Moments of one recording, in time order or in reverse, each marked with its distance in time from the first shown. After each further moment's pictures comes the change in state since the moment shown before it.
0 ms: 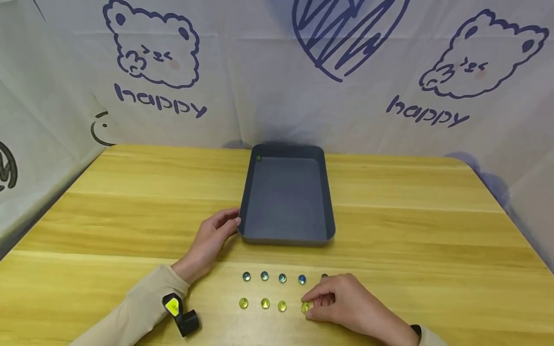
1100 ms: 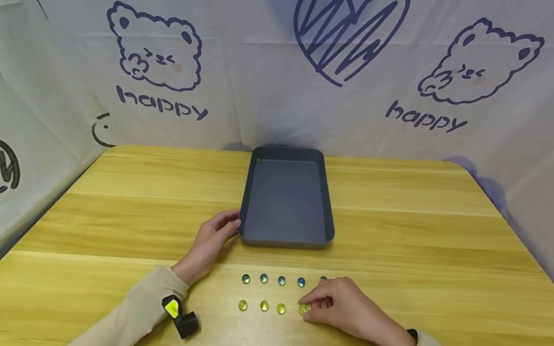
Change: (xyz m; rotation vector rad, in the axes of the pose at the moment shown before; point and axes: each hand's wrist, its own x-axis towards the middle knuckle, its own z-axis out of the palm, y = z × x) left_hand 0.000 0.002 0.000 -0.016 0.002 0.003; right_hand 0.001 -0.002 0.004 -0.051 0.006 -0.007
